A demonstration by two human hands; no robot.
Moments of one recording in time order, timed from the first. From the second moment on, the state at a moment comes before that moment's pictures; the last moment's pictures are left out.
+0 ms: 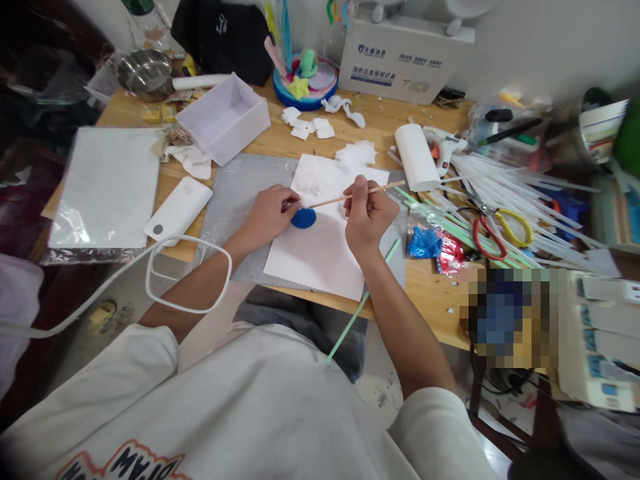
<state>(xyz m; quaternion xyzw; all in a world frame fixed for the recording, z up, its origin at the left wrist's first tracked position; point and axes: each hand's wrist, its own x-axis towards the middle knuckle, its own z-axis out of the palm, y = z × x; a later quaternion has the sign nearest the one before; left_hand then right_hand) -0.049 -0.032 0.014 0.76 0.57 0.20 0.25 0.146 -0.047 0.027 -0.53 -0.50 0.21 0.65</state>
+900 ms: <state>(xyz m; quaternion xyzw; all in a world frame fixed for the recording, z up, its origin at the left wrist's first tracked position) -0.042 -0.029 0.021 0.78 0.56 0.17 0.21 0.141 -0.043 0.016 -0.55 -0.48 0.22 0.65</state>
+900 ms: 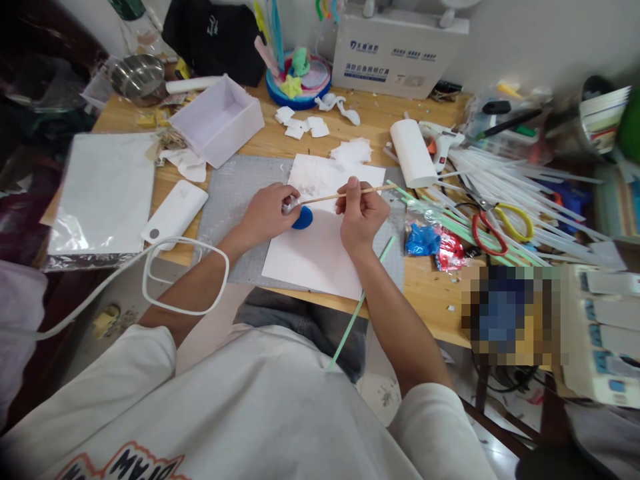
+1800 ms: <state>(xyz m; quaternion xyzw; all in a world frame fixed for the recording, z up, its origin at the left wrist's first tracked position) -0.045 -0.024 0.014 0.77 0.56 0.19 0.24 0.143 -0.046 0.015 -0.53 -0.50 0.19 0.66</state>
